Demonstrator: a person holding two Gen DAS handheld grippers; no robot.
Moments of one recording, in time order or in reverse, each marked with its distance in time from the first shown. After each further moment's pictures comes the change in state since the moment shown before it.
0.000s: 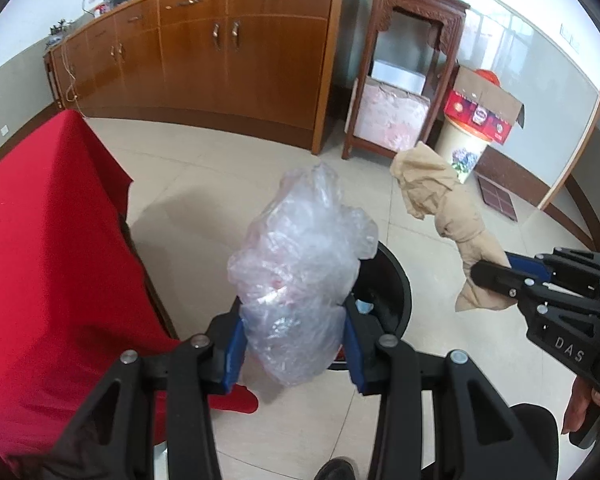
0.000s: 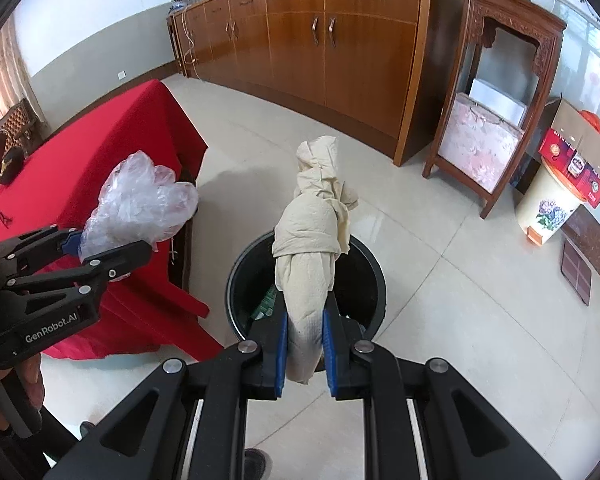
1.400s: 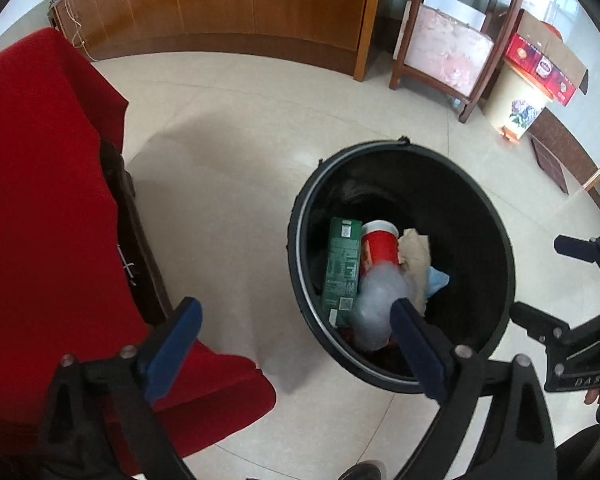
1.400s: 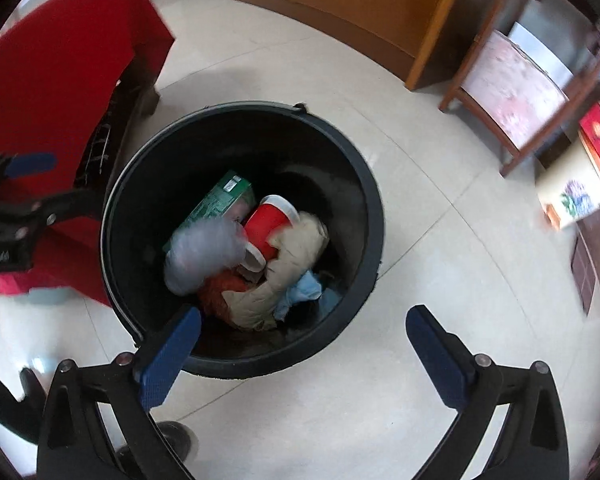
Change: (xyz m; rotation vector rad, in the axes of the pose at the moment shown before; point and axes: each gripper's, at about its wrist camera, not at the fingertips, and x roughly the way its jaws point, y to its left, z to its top) left arm 0.114 0.026 -0.032 -0.050 0.210 0.102; right arm 0.170 -0.049 -0.046 -0.108 0.267 -0.055
